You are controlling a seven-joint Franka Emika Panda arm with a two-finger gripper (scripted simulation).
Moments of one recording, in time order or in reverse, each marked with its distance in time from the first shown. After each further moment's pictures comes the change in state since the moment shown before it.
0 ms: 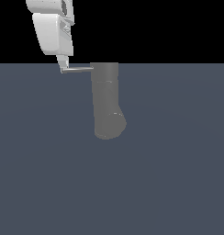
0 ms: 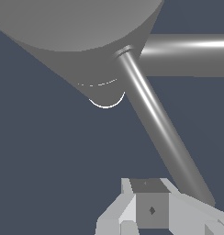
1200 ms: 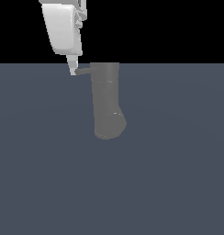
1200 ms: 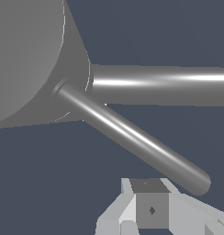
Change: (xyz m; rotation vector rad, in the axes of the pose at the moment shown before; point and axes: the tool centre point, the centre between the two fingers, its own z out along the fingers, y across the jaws) arm 0.036 0.051 0.000 0.001 0.002 -0.017
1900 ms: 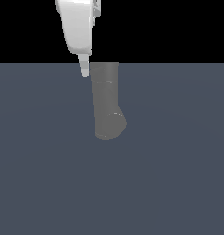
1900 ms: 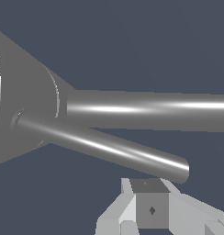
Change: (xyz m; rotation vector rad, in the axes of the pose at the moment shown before) arm 0.030 0.028 0.000 -0.004 0.002 -0.007
